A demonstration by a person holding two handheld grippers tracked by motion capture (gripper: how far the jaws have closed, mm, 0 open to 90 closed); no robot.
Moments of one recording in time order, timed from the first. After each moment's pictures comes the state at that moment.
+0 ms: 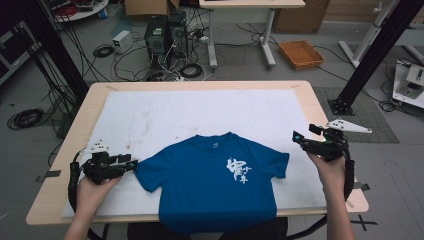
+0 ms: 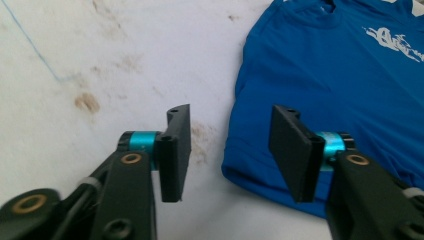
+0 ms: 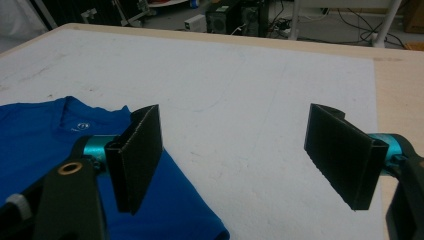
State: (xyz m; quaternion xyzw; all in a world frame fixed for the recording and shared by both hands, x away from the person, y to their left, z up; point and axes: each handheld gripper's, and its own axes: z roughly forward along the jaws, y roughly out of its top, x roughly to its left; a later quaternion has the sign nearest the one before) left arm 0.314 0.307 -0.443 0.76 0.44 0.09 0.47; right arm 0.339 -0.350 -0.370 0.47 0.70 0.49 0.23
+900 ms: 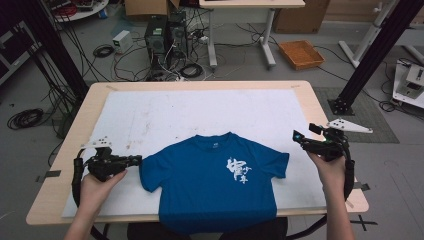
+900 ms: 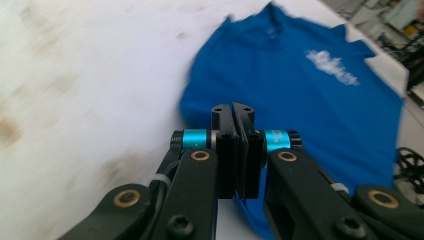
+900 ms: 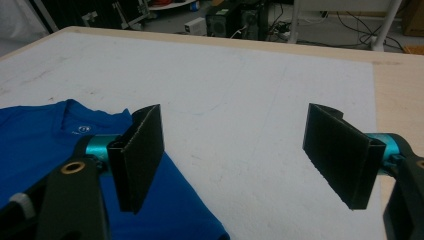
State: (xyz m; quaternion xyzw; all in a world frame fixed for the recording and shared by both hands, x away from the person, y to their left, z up) left arm 0.316 0.278 -0.414 0.76 0.40 0.02 0.52; right arm 0.339 -0.350 -0.369 0.47 0.70 0.49 0.23
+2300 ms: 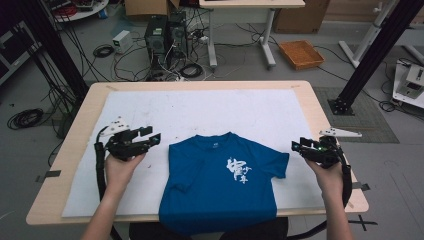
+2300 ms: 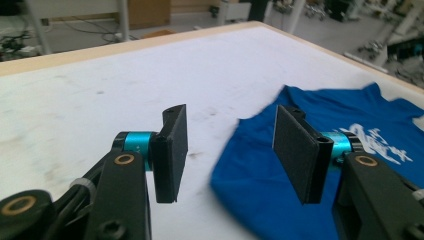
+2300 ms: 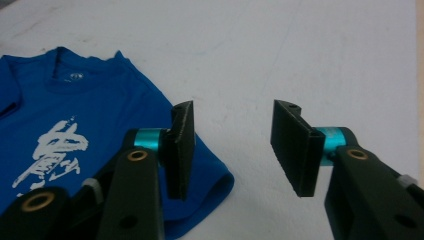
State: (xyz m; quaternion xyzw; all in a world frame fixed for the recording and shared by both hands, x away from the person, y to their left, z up) left arm 0.351 0.251 -0.396 0.72 0.38 0.17 0.56; right arm 0.343 -0.355 -0.408 0.50 0.73 0.44 0.16
